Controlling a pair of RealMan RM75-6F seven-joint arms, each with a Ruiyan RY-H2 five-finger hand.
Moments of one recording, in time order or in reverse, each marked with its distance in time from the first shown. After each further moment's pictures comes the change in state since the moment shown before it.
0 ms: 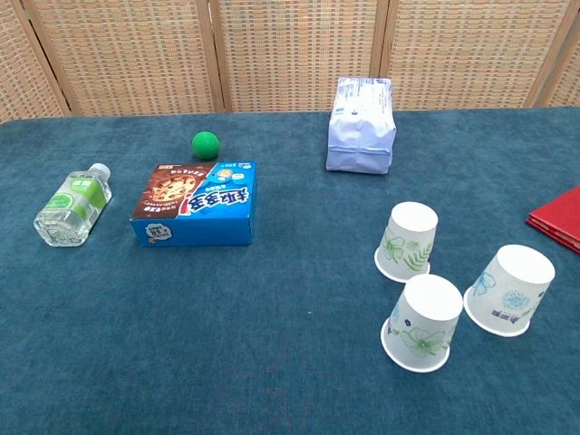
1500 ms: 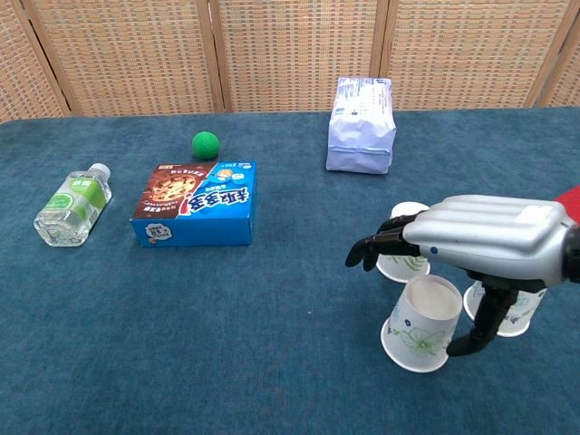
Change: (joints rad) left arm -0.028 -0.007 -0.036 -0.011 -0.088 -0.054 0.026; right arm 0.545 -0.255 0.026 -0.064 0.242 -0.831 -0.293
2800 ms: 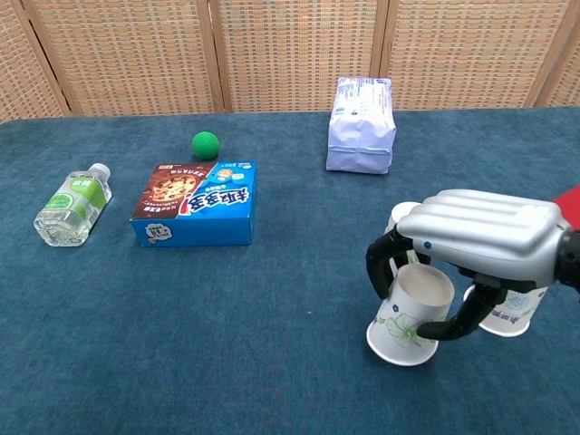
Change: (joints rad) left arm -0.001 0.000 0.008 0.011 0.021 0.008 -0.021; right arm 0.021 -0.052 -0.070 0.062 -0.080 0.143 0.069
